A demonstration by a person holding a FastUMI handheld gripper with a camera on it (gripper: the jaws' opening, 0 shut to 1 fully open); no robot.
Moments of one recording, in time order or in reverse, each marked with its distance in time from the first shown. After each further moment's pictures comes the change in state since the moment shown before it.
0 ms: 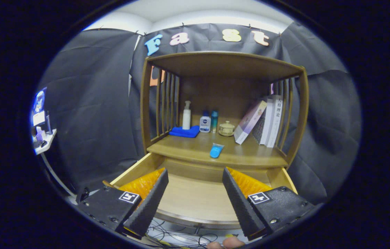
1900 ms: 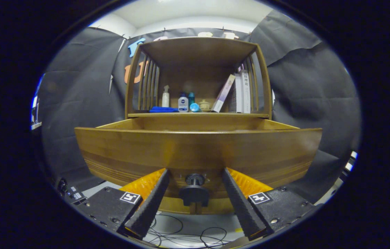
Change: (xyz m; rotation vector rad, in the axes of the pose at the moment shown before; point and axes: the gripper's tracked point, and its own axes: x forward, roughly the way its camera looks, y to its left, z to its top) arm -0.013 -0.037 -0.149 0.106 -0.093 -0.201
